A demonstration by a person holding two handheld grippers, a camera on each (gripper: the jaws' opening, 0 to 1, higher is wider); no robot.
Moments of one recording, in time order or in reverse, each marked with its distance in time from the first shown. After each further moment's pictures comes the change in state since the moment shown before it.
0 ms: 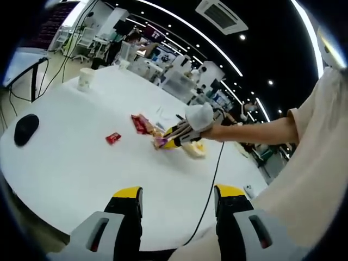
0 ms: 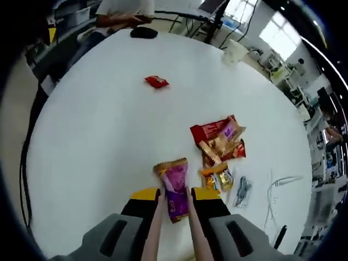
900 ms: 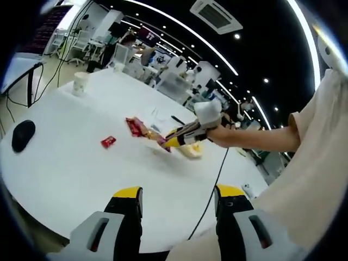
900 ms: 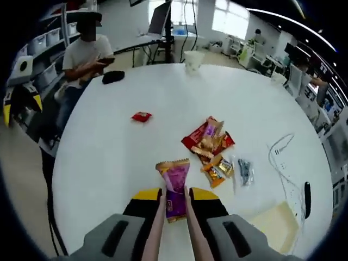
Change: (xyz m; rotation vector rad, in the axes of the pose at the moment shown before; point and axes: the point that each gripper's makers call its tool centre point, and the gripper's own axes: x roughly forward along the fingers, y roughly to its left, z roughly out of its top) left arm 0.001 -0.009 0.003 0.031 -0.004 -0.025; right arm -0.038 0.011 0.014 0.419 -0.197 0.017
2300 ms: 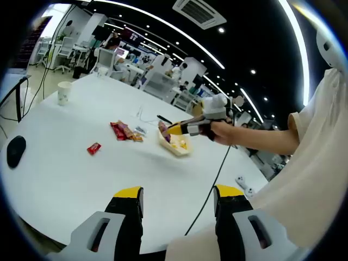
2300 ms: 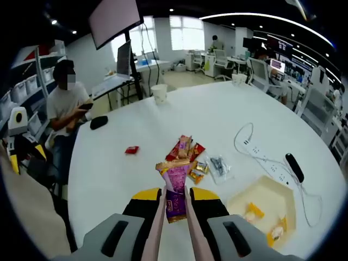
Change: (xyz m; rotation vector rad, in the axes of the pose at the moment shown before) left arm 0.000 -0.032 0.000 0.090 0.023 -0.072; right arm -0.075 -0.019 0.007 0.219 -0.204 -0.158
